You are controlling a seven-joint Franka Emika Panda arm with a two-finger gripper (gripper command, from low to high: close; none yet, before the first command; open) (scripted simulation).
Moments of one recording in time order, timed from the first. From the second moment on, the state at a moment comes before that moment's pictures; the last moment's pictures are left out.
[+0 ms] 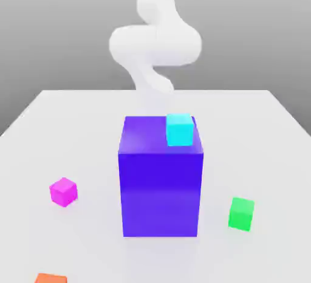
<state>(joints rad) 0.01 -0.75 -0.06 -2.34 -0.02 2.34 0.70</state>
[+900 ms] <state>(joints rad) 0.13 -0.22 -0.72 -2.75 -0.11 2.74 -0.44</state>
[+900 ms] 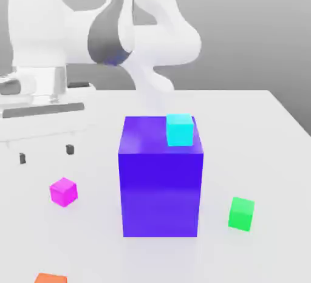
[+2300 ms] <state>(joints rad) -0.13 0.18 -0.50 -2.83 0.48 2.98 -1.30</state>
